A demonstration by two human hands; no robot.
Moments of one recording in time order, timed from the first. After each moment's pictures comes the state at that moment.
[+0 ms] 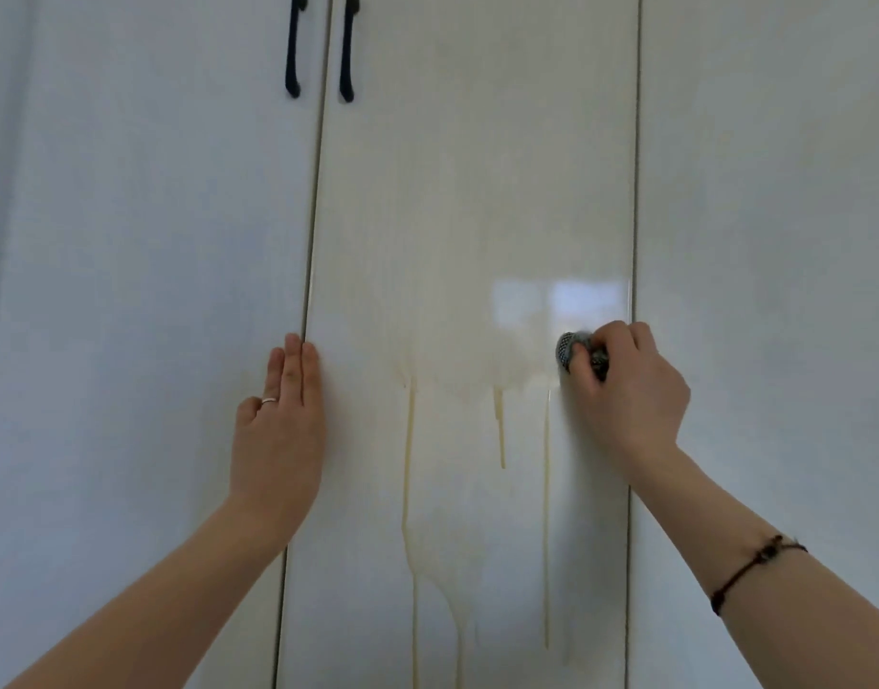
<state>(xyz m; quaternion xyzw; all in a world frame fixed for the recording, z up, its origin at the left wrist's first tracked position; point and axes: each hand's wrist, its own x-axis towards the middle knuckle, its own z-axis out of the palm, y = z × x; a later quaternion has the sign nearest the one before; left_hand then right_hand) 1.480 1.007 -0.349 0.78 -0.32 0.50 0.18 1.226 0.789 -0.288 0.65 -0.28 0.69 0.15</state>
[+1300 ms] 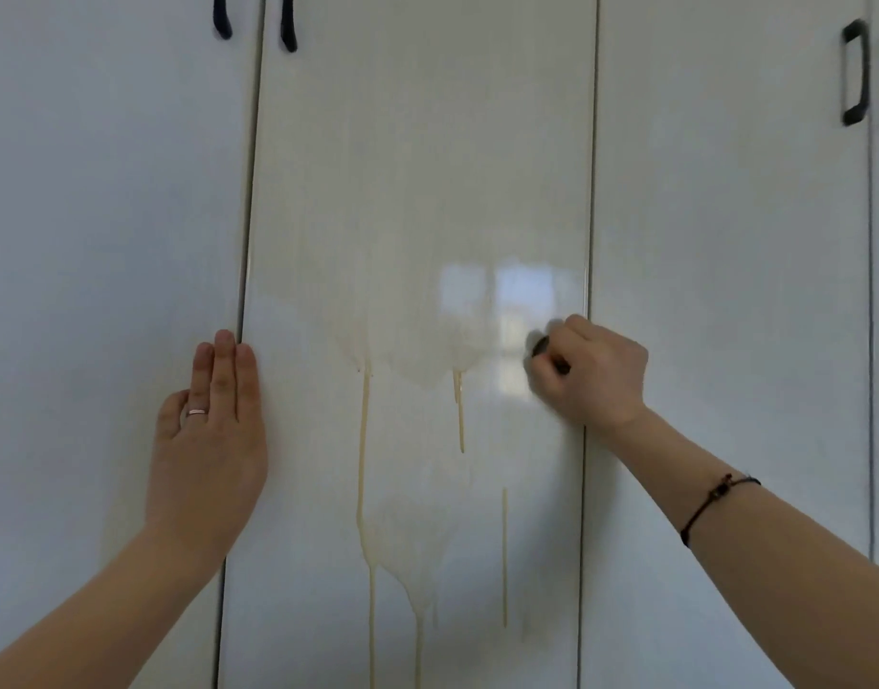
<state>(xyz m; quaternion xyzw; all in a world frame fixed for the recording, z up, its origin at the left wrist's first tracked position) 1.507 0.998 -0.378 0.68 -0.40 0.55 0.27 1.212 0.769 -0.282 0.65 -0.18 0.66 0.33</state>
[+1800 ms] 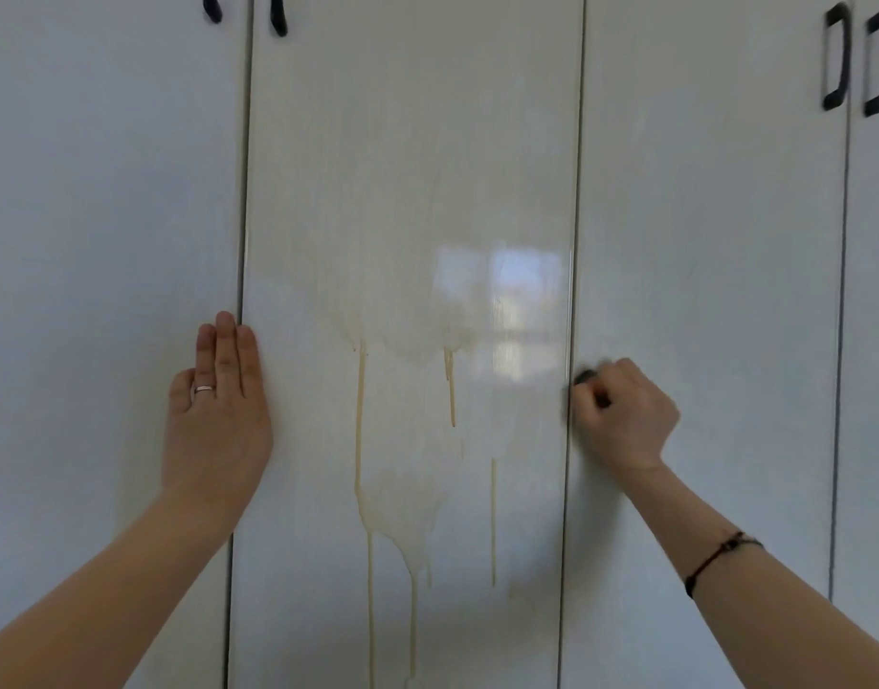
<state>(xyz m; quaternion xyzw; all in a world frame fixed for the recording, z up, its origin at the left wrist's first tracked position) 1.495 1.006 -0.375 0.70 -0.41 0.52 0.28 1.174 0.752 -0.352 0.63 -0.30 0.68 0.22</state>
